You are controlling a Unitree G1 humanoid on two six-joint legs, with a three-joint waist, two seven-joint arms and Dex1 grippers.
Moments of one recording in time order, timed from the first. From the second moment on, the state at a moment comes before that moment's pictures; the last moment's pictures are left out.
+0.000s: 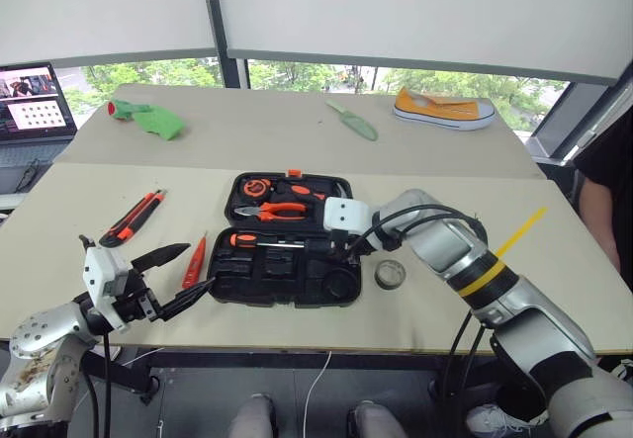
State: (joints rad) left arm 0.05 0.66 0.38 -0.05 -0.58 0.06 -1.12; right arm -0.95 -0.48 0.61 0.19 -0.10 0.55 1.06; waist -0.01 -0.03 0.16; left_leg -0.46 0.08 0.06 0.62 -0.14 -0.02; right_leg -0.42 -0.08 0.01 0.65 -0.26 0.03
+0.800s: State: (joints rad) left arm 0.04 0.66 0.38 -0.05 -0.57 0.04 -1.11; right arm -0.93 -0.44 0.54 0.18 -0.14 0.43 1.09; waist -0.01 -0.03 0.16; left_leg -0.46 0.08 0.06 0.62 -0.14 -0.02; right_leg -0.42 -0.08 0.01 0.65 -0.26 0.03
